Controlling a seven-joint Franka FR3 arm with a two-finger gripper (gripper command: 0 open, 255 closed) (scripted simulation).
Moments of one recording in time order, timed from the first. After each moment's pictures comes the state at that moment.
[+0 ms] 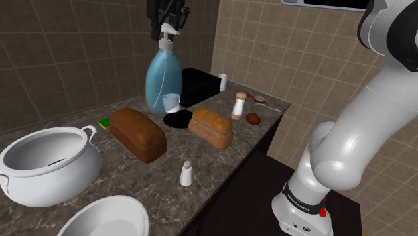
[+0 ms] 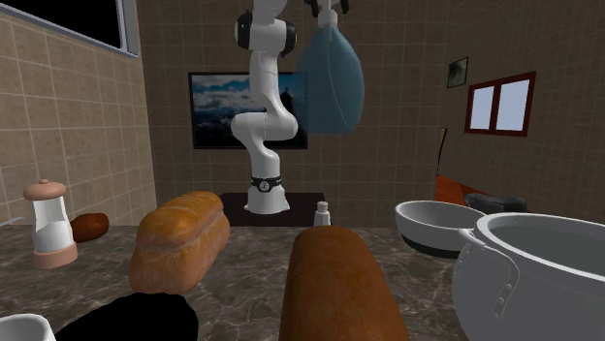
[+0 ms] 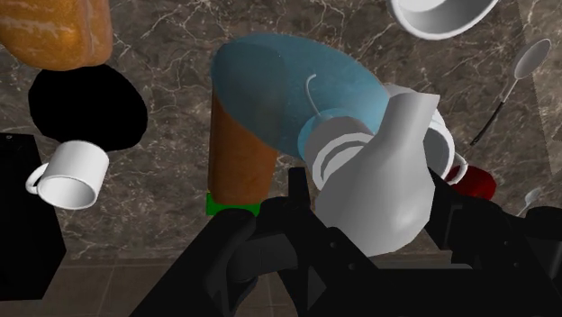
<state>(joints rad) 0.12 -0.18 0.16 -1.60 0.16 1.68 0.15</state>
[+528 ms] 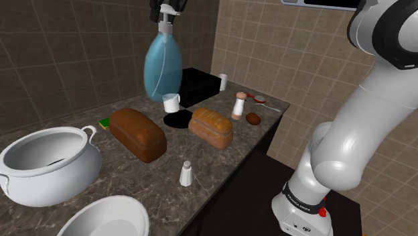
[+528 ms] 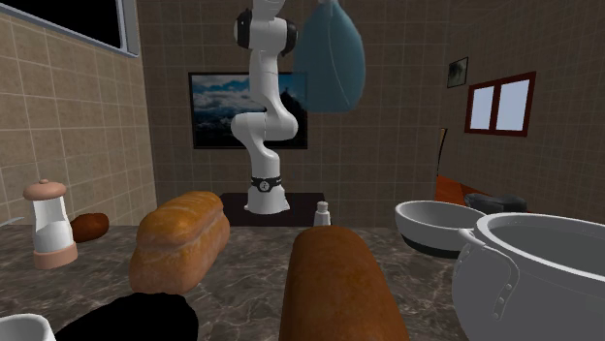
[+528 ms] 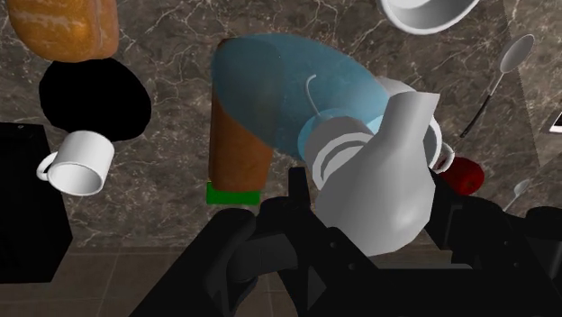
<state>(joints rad) 0.12 -0.11 0.16 -1.41 0.15 1.55 0.17</state>
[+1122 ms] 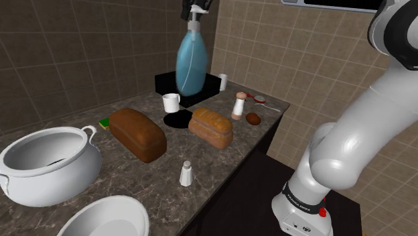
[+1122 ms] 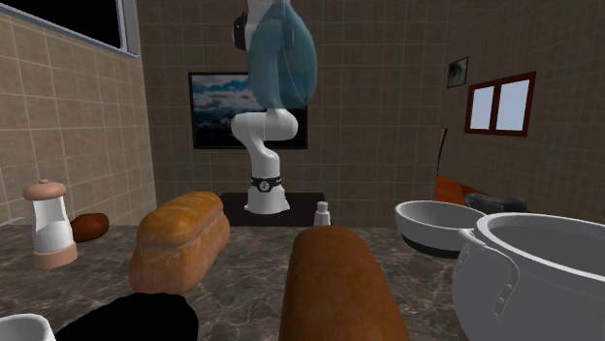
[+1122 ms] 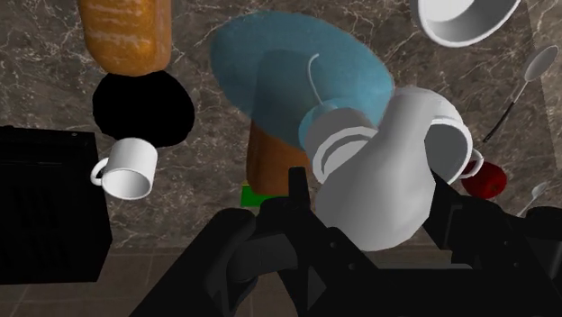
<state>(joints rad) 0.06 -0.21 0.05 -1.49 0.18 1.50 0.01</state>
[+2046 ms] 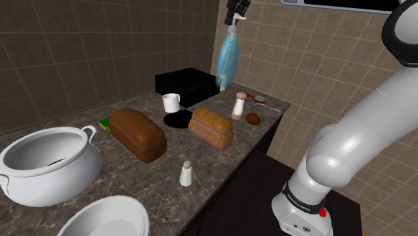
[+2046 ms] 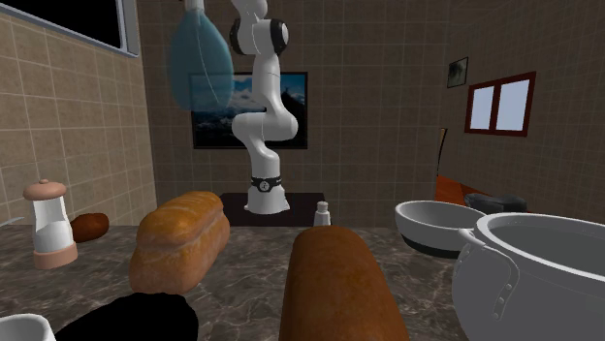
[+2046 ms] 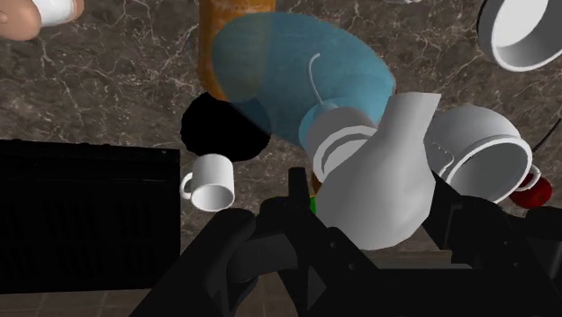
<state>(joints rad) -0.06 -0.27 -0.19 -1.53 0.19 1.42 -0.34</state>
